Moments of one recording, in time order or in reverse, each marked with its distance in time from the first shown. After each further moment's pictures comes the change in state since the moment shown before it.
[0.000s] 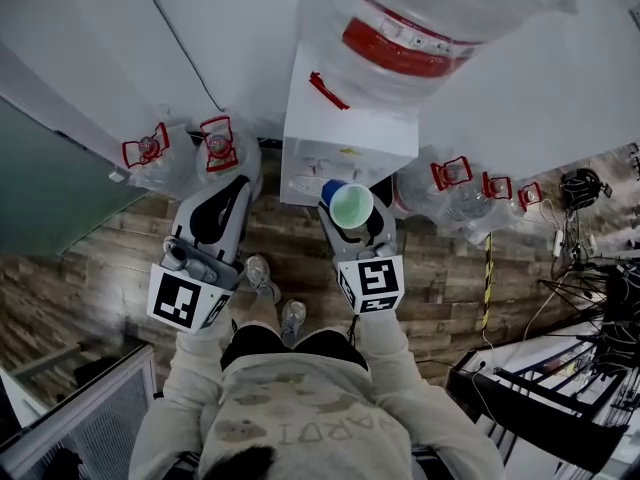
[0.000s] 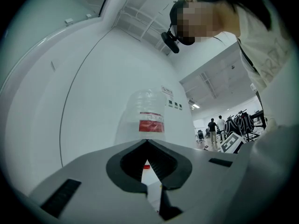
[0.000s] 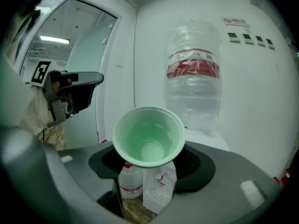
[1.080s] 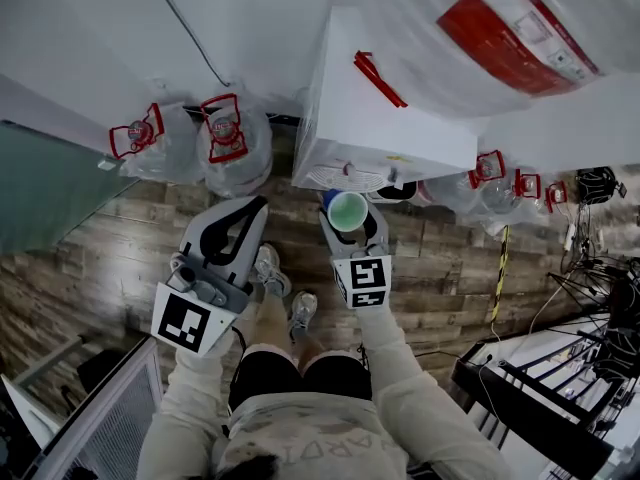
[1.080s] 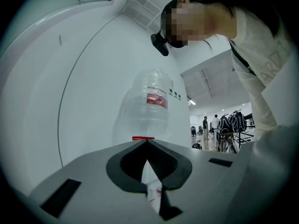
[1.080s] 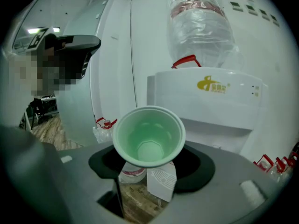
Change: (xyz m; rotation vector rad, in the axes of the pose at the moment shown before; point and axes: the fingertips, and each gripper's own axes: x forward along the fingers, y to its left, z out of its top) left arm 0.006 0.051 -0.125 -0.093 0.127 -0.059; right arm 0.110 0.019 -0.172 0.031 0.197 -0.007
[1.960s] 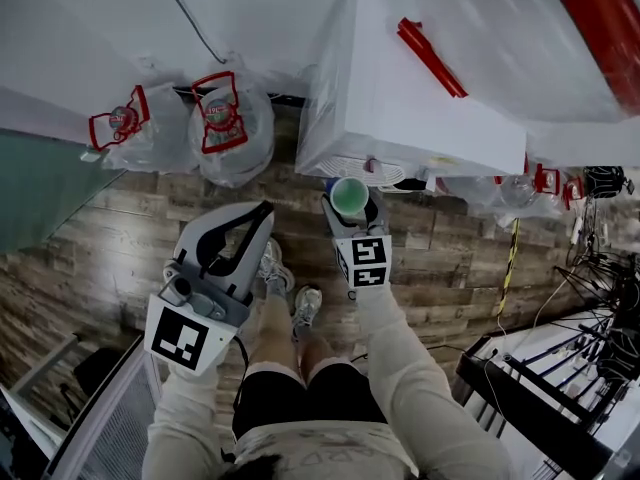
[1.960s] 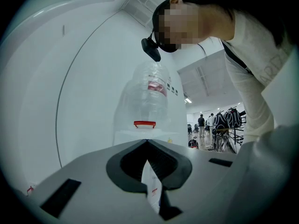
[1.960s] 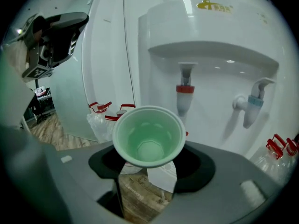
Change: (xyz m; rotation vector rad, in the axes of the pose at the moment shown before) left arm 0.005 0.029 -0.081 0.017 0.029 -0.056; right arm 0.093 -0.008 -0.111 0.041 0.121 -0.007
